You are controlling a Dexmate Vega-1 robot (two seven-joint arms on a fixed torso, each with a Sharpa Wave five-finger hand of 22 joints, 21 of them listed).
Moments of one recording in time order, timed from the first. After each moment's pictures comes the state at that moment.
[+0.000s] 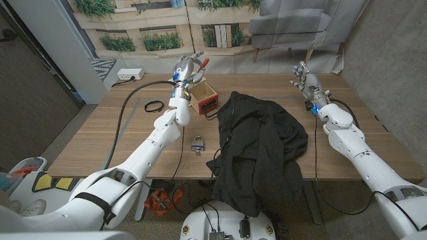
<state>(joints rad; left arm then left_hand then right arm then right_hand) 0.62 0.24 0.40 -1.21 0.84 -0.05 0.65 1.16 0.16 0.39 -0.15 0.20 0.46 -0.16 0.19 0.20 0.85 -0.22 0.55 0.46 0.41 -0.05 0.28 0.28 0.19 0.14 0.21 0.18 -0.77 -0.52 -0.19 -1.22 0.50 0.28 0.15 0.13 0.05 0.22 -0.09 0.19 0.16 -0.04 0.20 0.19 0.18 -0.02 0.20 0.20 0.02 -0.03 0.20 0.19 0.18 0.10 0.18 0.17</state>
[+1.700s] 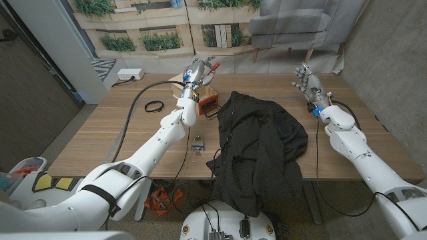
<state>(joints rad) 0.57 0.21 0.47 -1.13 0.84 -0.10 0.64 1.14 0.18 0.41 -0.14 0.19 0.45 -0.15 0.19 0.20 0.82 -0.22 0.56 0.48 0.41 -0.05 0.27 0.30 0.19 0.14 0.21 0.18 -0.77 -0.52 -0.17 -1.21 0.50 0.29 0.16 0.13 0.05 0.22 -0.09 0.19 0.16 -0.04 0.20 0.19 0.18 -0.02 0.20 0.20 0.02 -0.03 0.20 0.19 0.18 0.10 0.18 0.17</state>
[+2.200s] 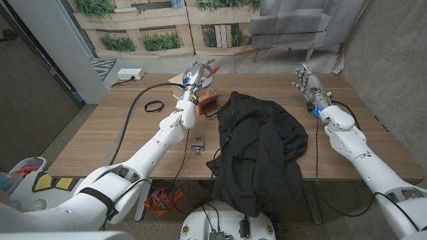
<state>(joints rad) 0.59 0.23 0.47 -1.15 0.84 -0.10 0.61 1.14 0.18 0.41 -0.13 0.18 0.45 -0.15 0.19 0.20 0.82 -0.22 0.57 0.47 0.41 -0.05 0.27 0.30 0.19 0.14 0.21 0.18 -0.78 -0.52 -0.17 -1.21 0.50 0.29 0.16 0.13 0.05 0.22 -0.09 0.19 0.16 -0.04 0.20 0.19 0.18 -0.02 0.20 0.20 0.02 -0.03 0.20 0.19 0.18 0.10 0.18 0.17</state>
